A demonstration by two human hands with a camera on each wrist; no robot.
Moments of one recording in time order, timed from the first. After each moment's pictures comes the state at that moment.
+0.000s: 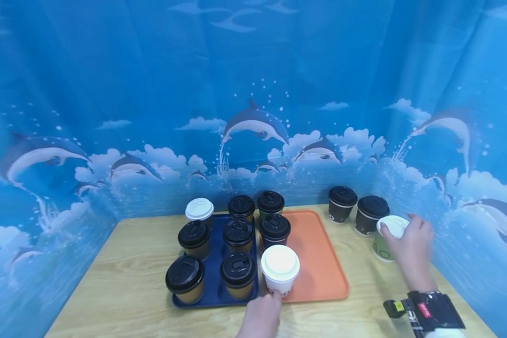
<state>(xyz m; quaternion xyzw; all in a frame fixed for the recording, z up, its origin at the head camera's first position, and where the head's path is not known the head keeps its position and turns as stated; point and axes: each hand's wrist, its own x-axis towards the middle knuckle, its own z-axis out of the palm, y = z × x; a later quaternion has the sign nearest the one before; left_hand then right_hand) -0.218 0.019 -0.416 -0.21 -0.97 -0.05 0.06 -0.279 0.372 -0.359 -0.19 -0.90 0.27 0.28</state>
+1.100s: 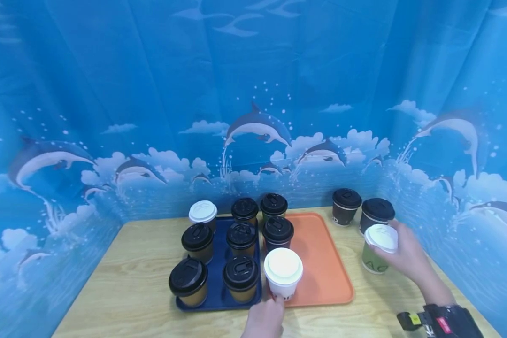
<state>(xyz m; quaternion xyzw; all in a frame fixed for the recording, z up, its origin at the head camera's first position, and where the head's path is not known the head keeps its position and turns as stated) -0.217 0.018 -0.415 -0.21 -0.98 -0.03 0.02 -0.279 0.385 -0.372 0.01 -0.94 0.28 0.19</state>
